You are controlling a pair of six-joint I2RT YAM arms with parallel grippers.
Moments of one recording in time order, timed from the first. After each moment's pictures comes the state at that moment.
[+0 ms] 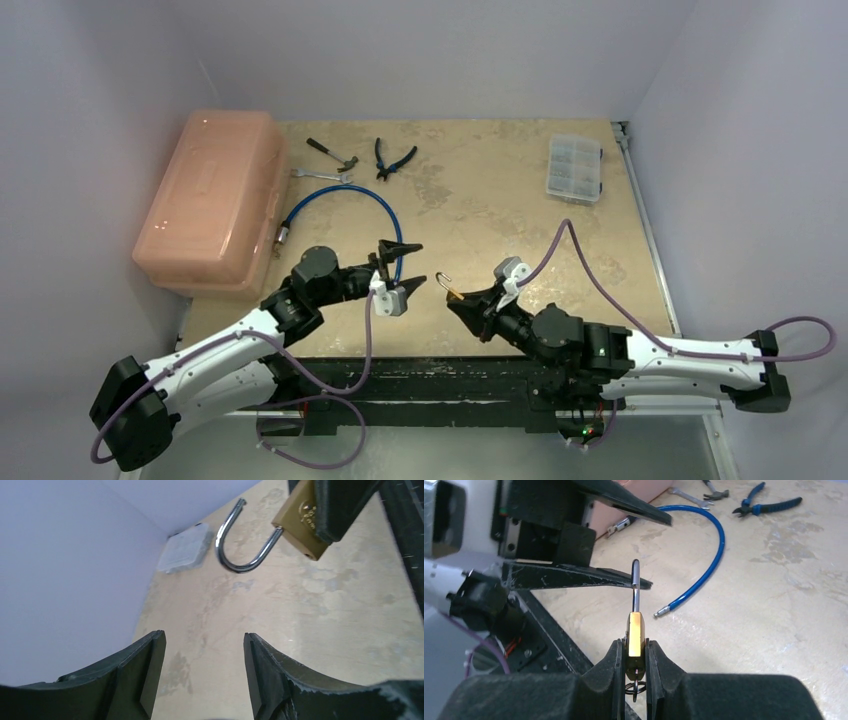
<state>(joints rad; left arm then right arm) -0.78 0.92 0.50 0.31 0.54 0.75 1.43 0.62 0.54 -0.05 0.57 0.29</state>
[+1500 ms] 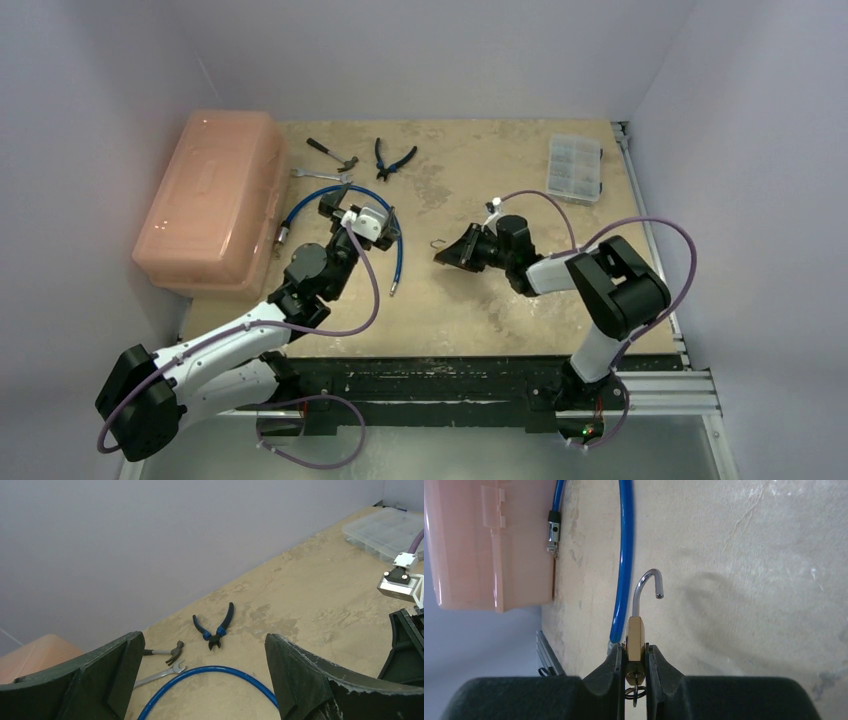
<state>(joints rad) -0.78 0.97 0.51 0.66 -0.38 0.45 0.48 1.68 0.56 0.65 -0.43 0.93</state>
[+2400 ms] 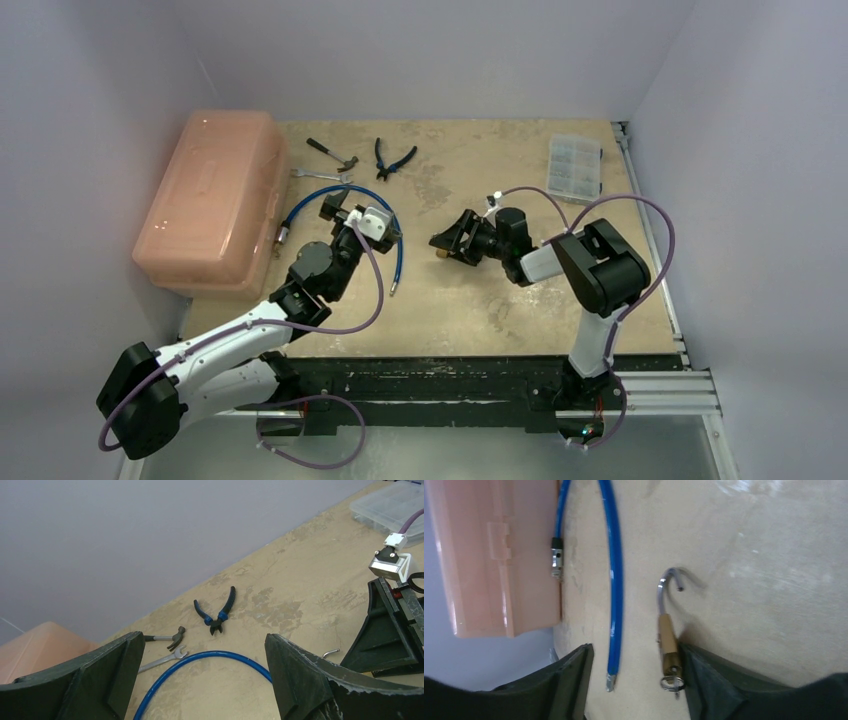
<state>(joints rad) -0.78 0.98 0.51 0.60 -0.42 0.45 0.42 1.88 0.67 0.76 -0.47 1.00</state>
